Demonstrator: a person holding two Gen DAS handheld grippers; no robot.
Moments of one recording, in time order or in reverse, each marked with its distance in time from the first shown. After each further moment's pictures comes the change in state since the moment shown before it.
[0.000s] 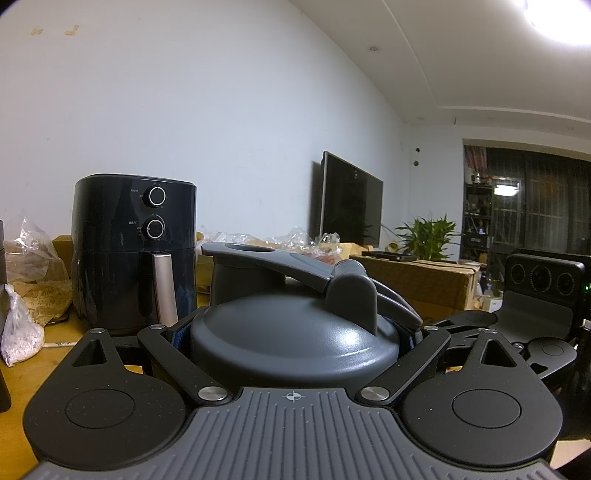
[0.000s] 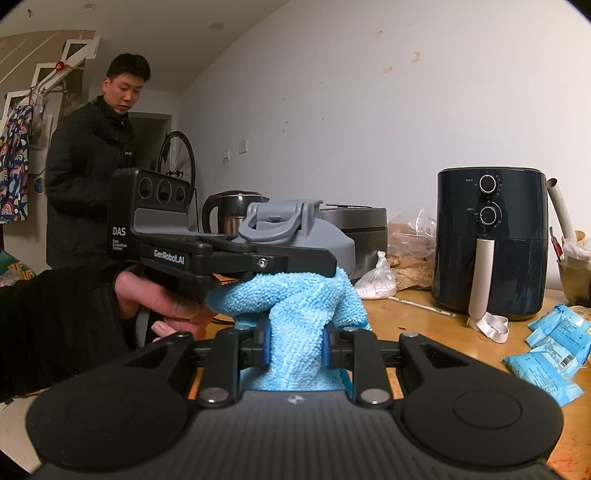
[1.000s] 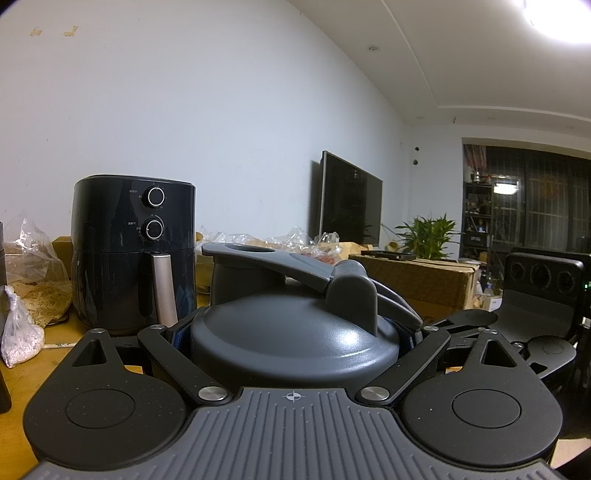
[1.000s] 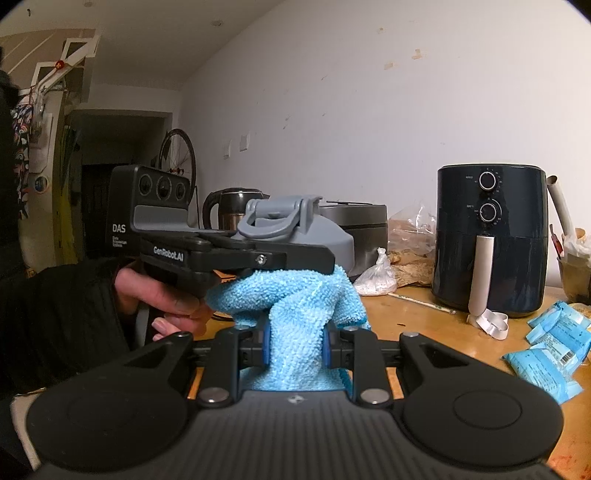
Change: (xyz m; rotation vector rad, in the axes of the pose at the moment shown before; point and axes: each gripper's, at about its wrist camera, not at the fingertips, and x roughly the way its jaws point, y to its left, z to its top) left arm 0.000 0.001 -0.002 0.006 0.000 0.000; right arm 0.000 -0.001 -0.002 0.006 0.008 0.002
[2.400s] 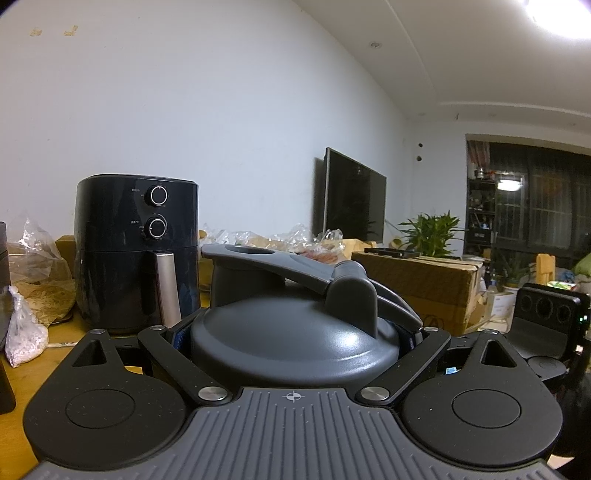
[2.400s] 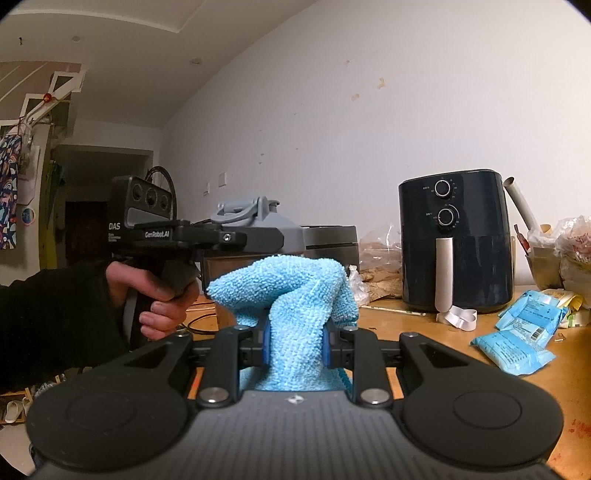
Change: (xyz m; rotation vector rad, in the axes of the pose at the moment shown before) left arm 0.000 -0.005 0.005 0.020 0.009 0.026; right arm -0.040 -0.015 -0.041 0.051 -0.136 -0.064
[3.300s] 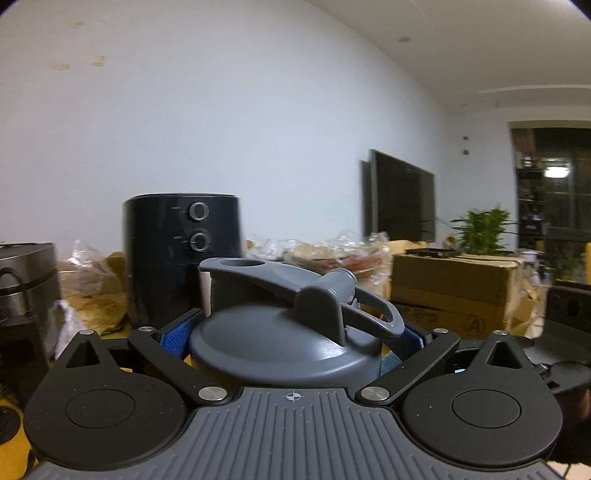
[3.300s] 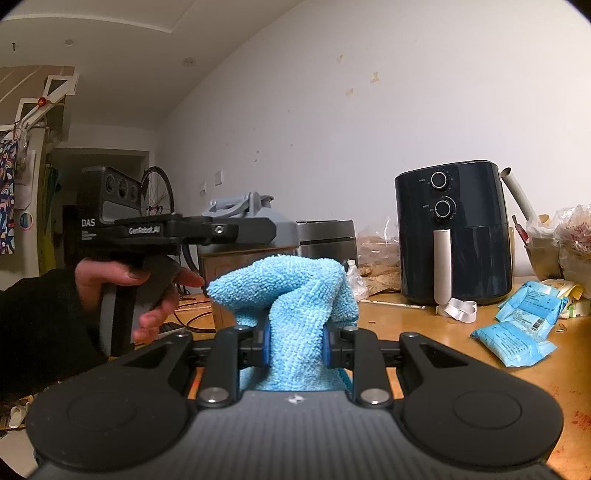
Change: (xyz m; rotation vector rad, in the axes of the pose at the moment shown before) left arm -0.009 -0.035 0.005 0.023 -0.010 0.231; right arm 0.009 -0.013 -0.003 0.023 0.013 0.002
